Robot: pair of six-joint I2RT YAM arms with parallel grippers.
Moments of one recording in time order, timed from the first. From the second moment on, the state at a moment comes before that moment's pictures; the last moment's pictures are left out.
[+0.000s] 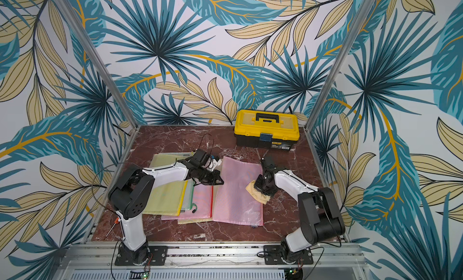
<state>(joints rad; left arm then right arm) -0.61 1.93 1.22 -0.29 0.60 -0.51 0.21 1.47 0.86 -0.70 -0.07 0.77</state>
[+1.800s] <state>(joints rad) -0.68 2.08 1.30 -0.26 0.58 -0.57 0.34 1.94 1.32 -0.70 -0.15 0.81</state>
